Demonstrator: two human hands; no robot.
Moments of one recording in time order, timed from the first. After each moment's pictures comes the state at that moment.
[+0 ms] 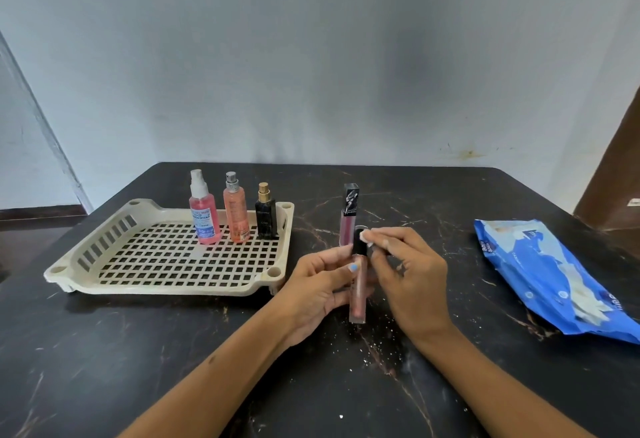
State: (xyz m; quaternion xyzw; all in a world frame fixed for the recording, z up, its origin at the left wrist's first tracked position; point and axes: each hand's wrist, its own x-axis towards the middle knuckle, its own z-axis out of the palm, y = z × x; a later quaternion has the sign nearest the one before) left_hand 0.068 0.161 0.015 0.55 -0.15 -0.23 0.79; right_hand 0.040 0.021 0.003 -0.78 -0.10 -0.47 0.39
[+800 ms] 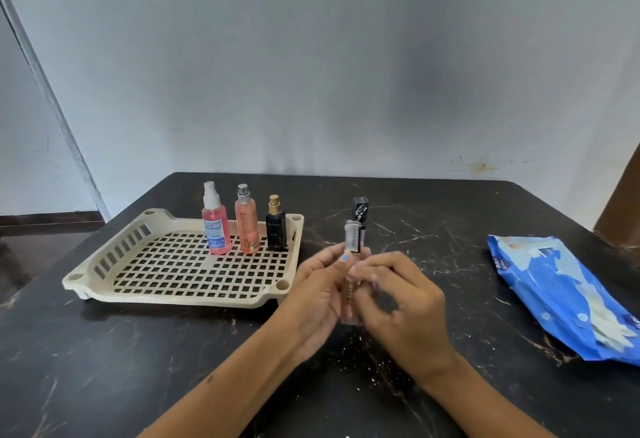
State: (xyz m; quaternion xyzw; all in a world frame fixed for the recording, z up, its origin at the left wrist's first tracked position) left_hand 0.056 0.163 0.037 0.48 -0.12 -0.20 0.85; right_hand 0.030 0.039 0.004 -0.77 -0.20 -0.50 0.35
